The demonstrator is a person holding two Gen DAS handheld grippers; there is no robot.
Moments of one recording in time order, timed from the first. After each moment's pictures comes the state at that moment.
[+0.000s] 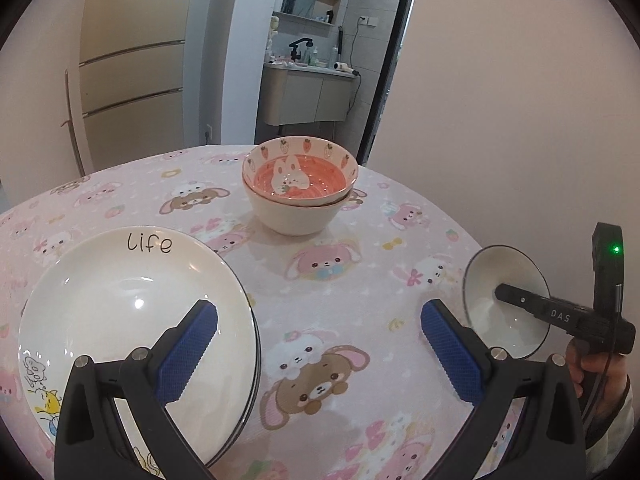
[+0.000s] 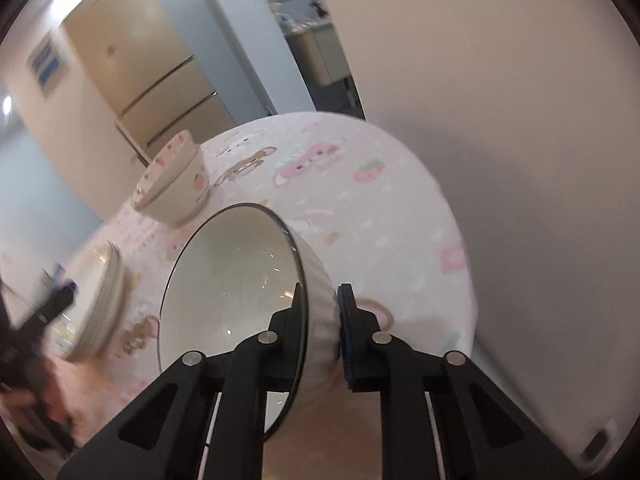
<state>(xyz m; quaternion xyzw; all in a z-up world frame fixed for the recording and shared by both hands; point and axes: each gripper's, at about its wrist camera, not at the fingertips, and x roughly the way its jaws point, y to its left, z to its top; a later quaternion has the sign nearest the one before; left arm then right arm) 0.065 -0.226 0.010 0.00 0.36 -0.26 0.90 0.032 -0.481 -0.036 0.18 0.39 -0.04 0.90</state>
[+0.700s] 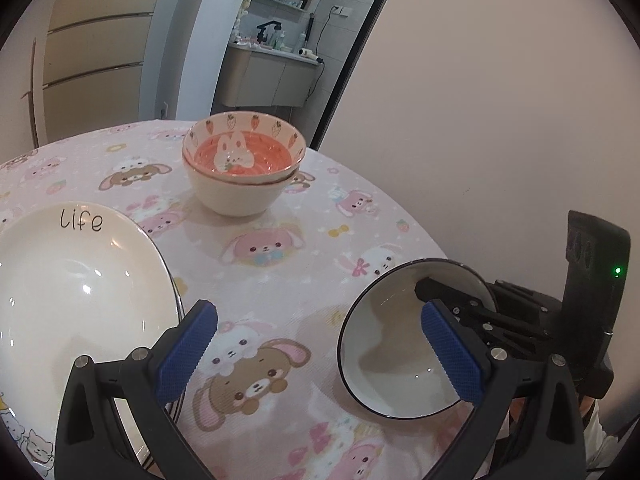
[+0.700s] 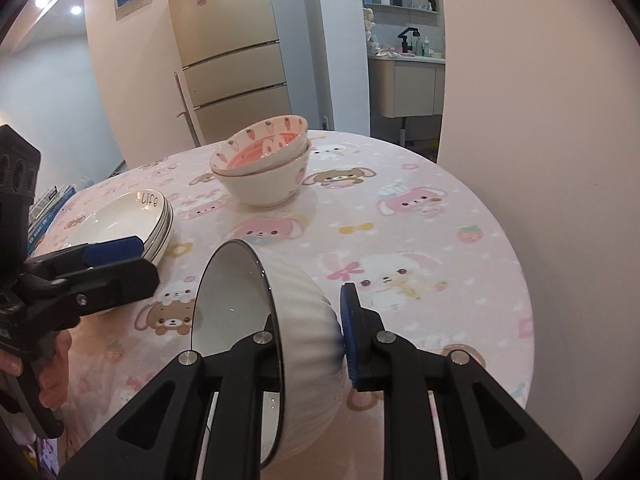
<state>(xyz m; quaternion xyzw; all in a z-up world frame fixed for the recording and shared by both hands) 0.072 -0.240 -0.004 -0.05 0.39 -0.34 0.85 0.043 -0.395 -0.012 0.05 0.36 0.04 0.93</state>
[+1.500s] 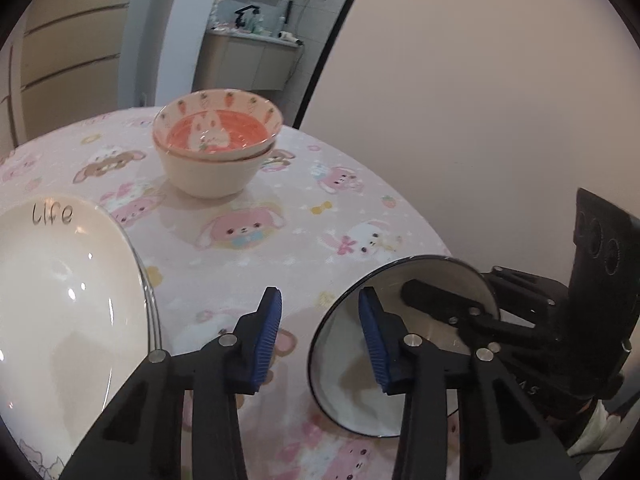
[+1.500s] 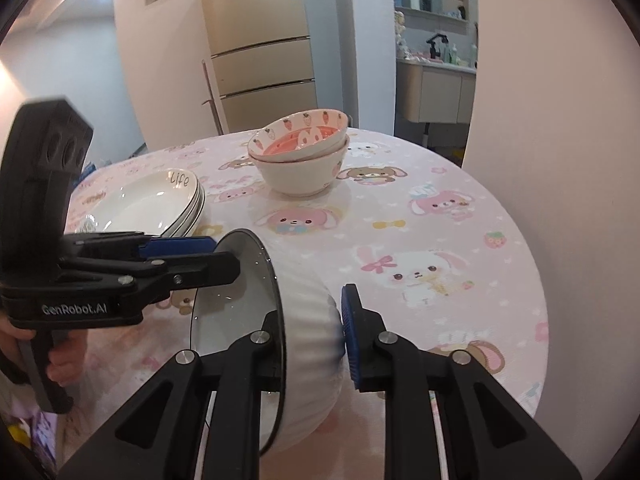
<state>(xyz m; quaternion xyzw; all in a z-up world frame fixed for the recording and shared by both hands) 0.068 -0.252 -0.011 -0.03 0.40 -0.38 0.83 0.032 -0.375 -0.011 0.02 0.36 0.07 0.93</state>
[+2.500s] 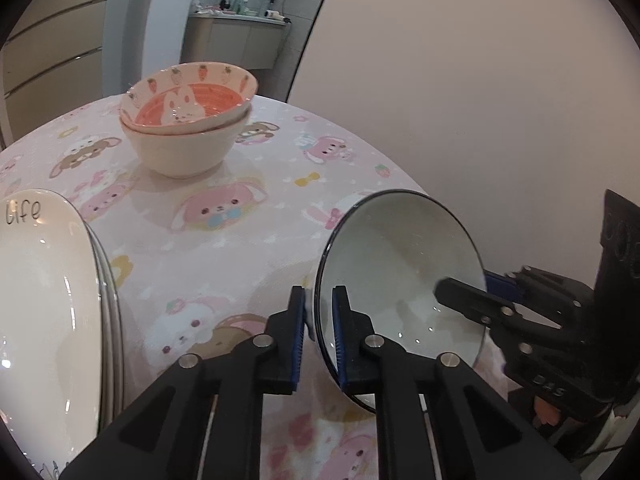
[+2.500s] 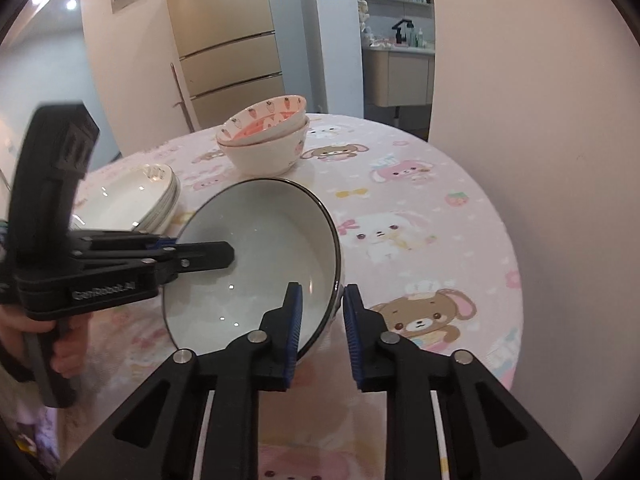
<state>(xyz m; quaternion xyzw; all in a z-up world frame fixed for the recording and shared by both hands) 0.068 -0.270 -0.029 0.00 0.44 -0.40 0.81 0.004 -0.389 -0.018 0.03 0.38 0.00 0.92</state>
